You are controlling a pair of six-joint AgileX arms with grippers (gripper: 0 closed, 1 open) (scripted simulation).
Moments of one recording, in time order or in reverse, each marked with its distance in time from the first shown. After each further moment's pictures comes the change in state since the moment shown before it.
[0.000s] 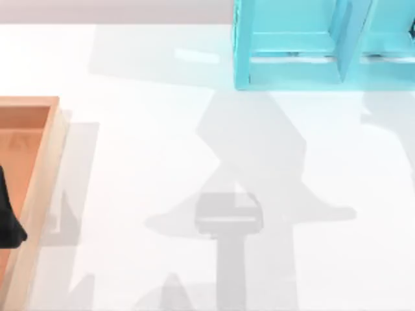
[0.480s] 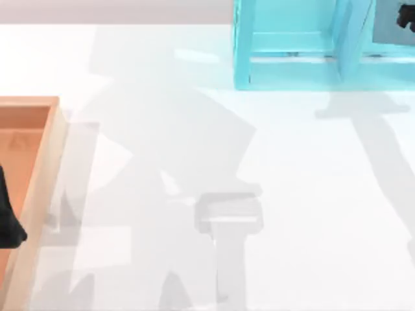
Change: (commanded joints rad) left arm 0.000 0.000 0.000 0.000 0.000 0.000; right arm 0.257 0.106 0.099 0.083 0.167 -0.256
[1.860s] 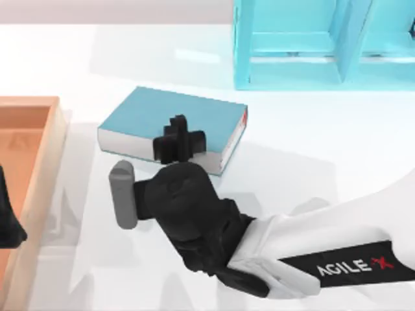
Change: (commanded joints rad) left arm 0.000 0.000 0.000 0.000 0.000 0.000; right arm 0.899 0.695 0.195 0.202 0.762 -1.381
